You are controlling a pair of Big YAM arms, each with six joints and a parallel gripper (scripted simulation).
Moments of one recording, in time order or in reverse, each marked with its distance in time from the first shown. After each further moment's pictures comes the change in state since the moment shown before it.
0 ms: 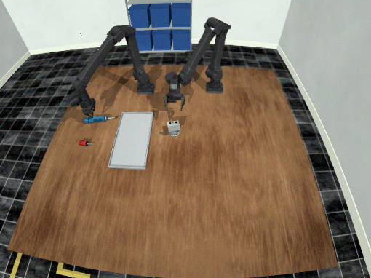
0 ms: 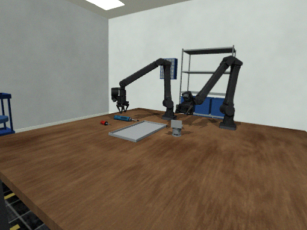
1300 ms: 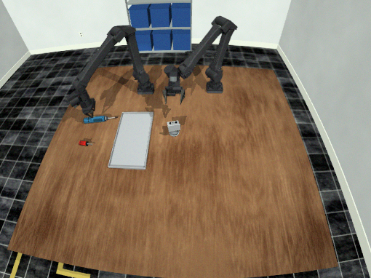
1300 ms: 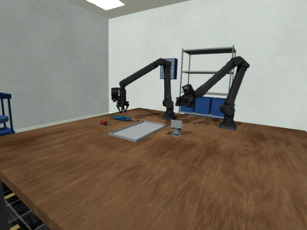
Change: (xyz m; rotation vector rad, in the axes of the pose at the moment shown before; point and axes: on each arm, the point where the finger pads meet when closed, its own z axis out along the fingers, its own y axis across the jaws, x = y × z) left arm -0.052 -0.001 -0.013 0.000 0.000 0.000; right arm 0.000 0.000 0.000 0.000 0.000 0.000
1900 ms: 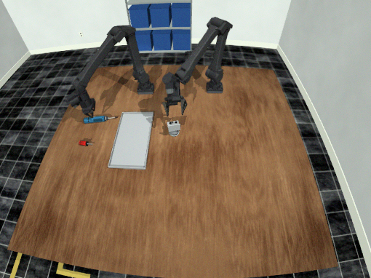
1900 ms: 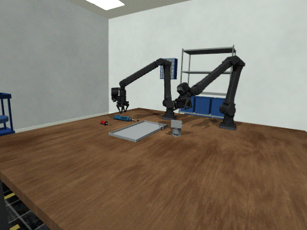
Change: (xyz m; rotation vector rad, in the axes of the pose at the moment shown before) left arm -0.007 0.014 0.076 -0.026 0.167 0.223; right arm 0.000 0.000 0.000 0.000 0.000 0.000
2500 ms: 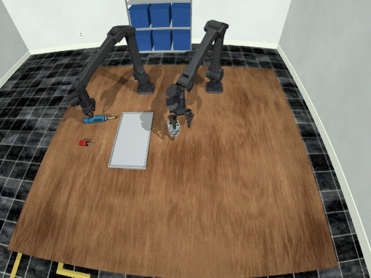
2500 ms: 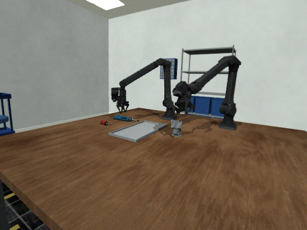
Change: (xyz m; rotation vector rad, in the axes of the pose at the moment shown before) left arm -0.006 0.039 0.077 0.021 0.211 0.242; right arm 0.000 0.000 0.000 0.000 0.000 0.000
